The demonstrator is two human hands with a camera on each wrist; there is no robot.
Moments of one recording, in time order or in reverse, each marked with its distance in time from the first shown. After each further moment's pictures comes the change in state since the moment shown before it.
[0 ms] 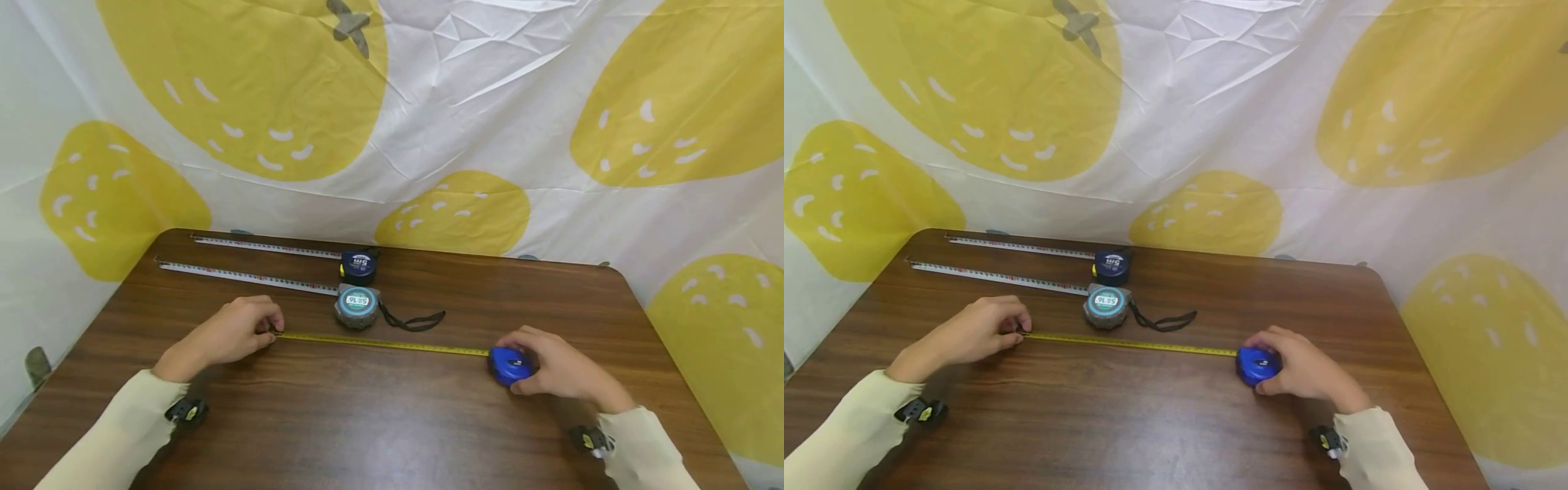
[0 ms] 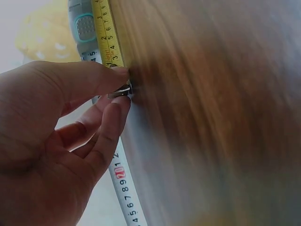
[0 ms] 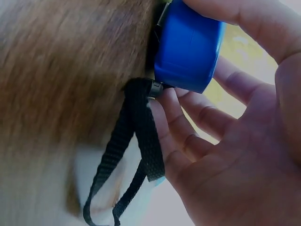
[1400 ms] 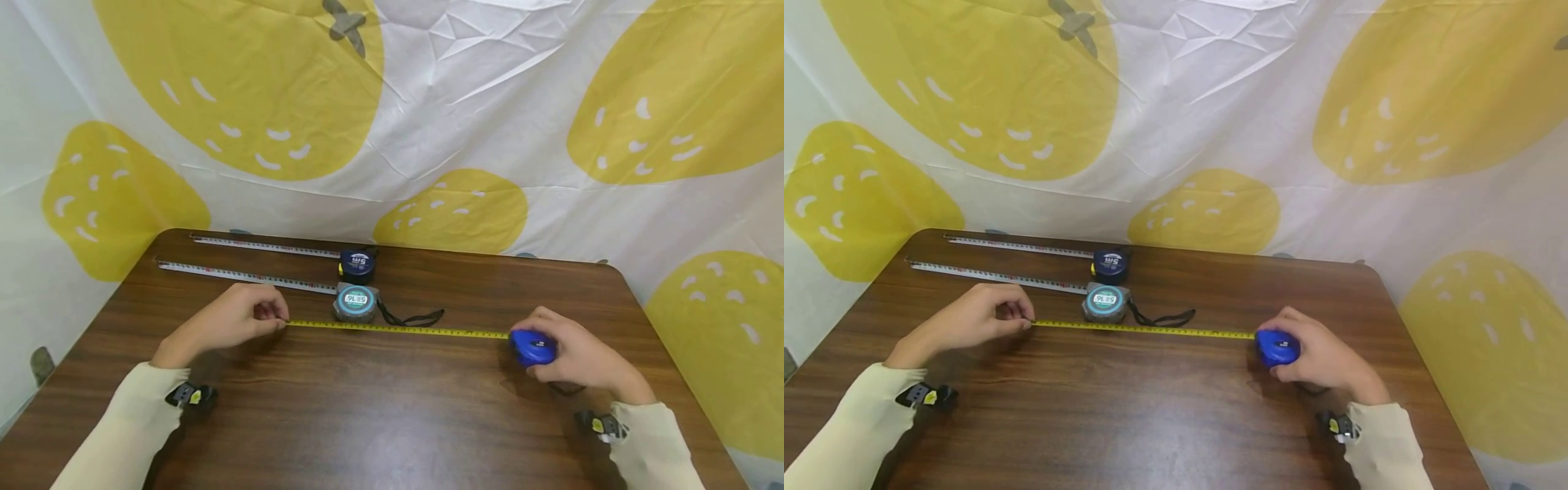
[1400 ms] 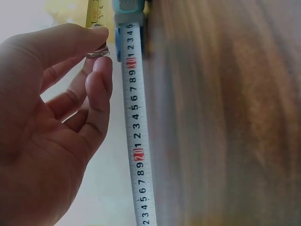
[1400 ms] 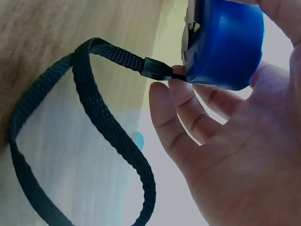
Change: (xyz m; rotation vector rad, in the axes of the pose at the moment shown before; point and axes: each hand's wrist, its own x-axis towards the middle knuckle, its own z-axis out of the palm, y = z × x) left_hand 0.012 0.000 -0.015 -0.175 0.018 0.054; right_hand -0.010 0.006 -0.024 0.013 0.118 -0.098
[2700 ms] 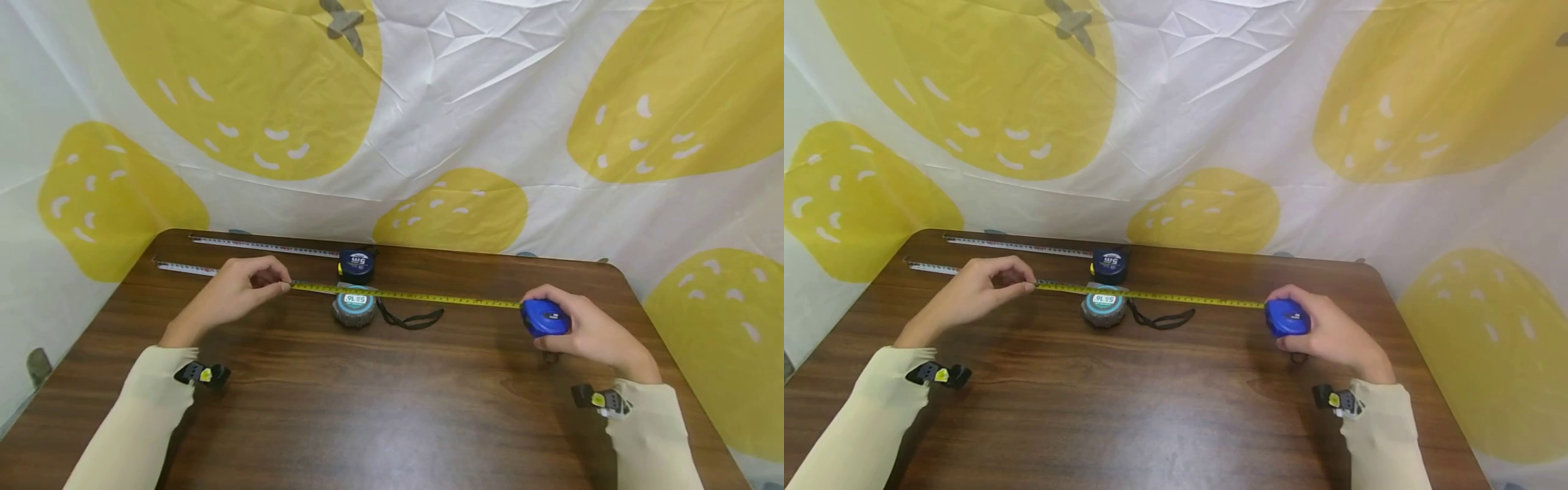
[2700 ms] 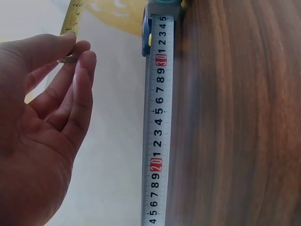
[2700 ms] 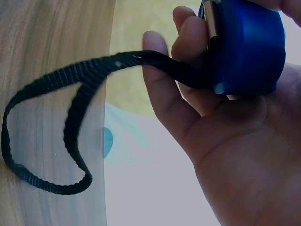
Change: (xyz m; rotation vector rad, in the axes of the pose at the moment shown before) left_hand 0.023 -0.001 -0.014 -0.055 0.206 -0.038; right_hand 0.011 -0.004 -0.031 0.078 0.051 0.054
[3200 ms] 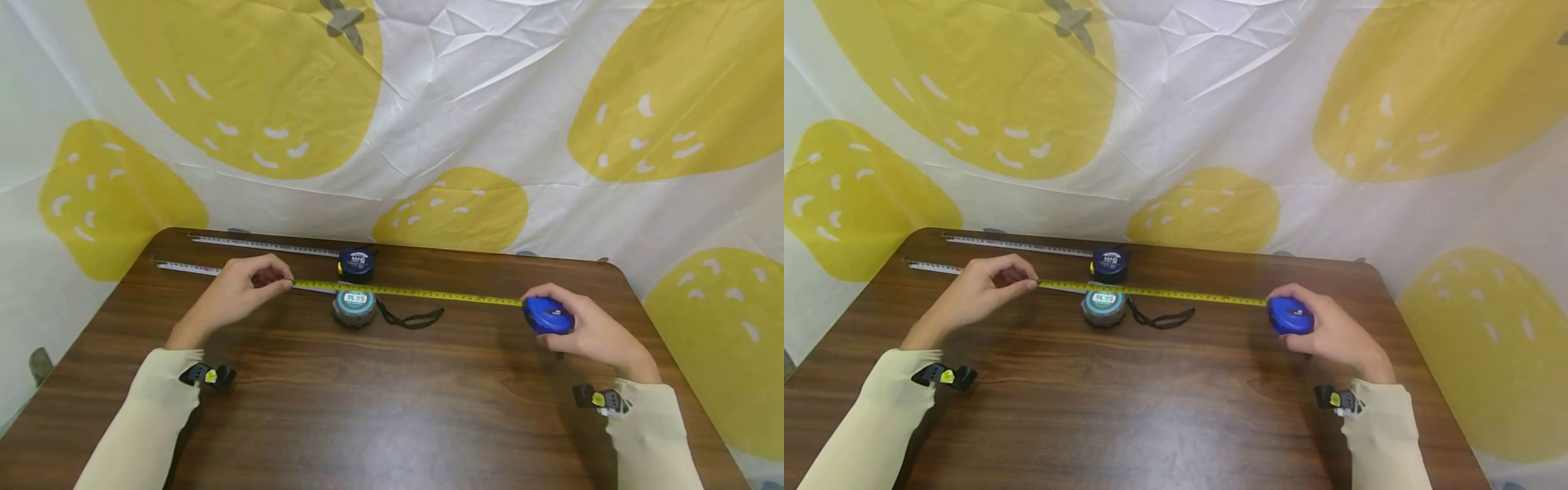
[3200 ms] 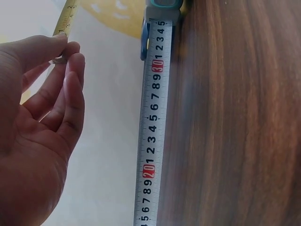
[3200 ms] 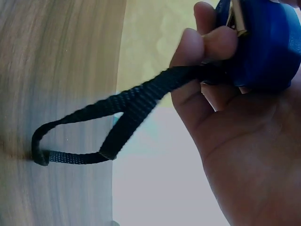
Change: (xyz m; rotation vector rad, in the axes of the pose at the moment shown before) left_hand -0.001 -0.001 0.007 -0.024 0.053 0.012; right_hand -0.003 0.006 0.004 0.138 0.007 0.018
